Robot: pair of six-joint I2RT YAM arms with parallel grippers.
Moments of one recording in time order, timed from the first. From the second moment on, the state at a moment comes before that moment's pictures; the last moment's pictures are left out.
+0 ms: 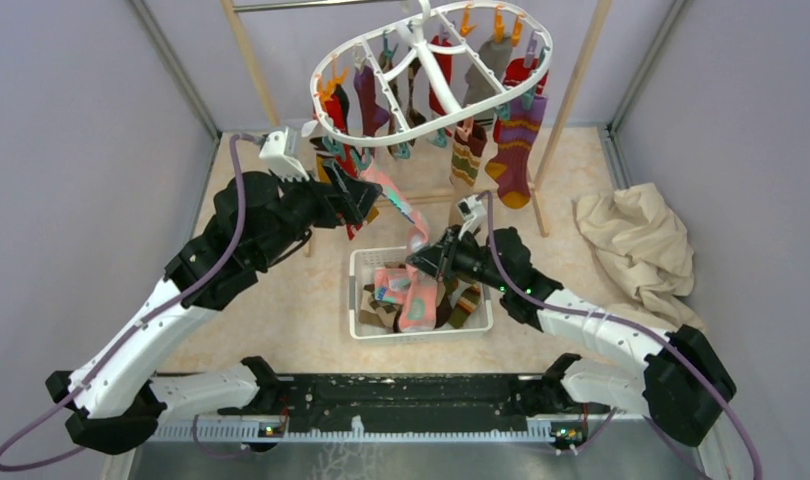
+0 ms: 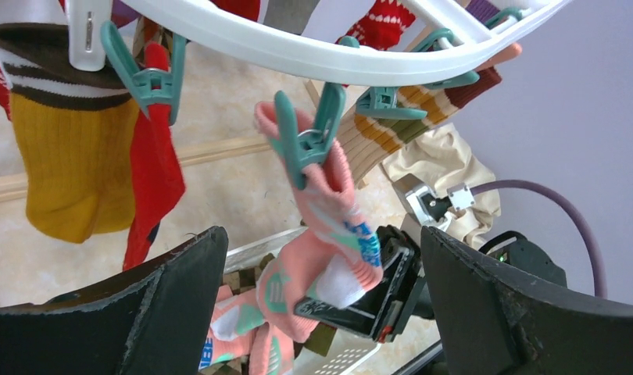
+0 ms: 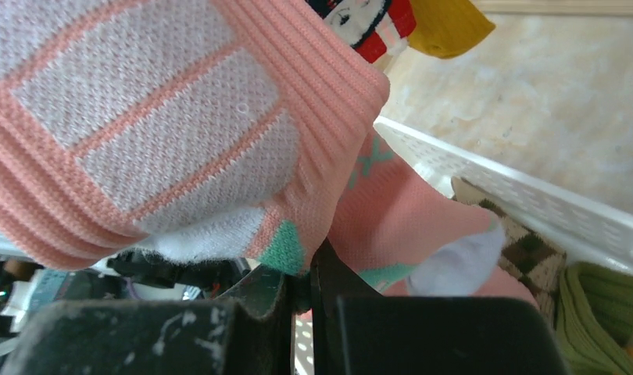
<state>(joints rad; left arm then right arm) -0.84 1.02 1.36 -0.49 -0.29 -0.58 0.71 1.07 0.52 0.41 -0.31 0.69</state>
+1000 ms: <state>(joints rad) -0.81 1.09 1.52 -0.55 -0.40 -0.57 0.93 1.19 0.70 0.22 0.02 0.48</state>
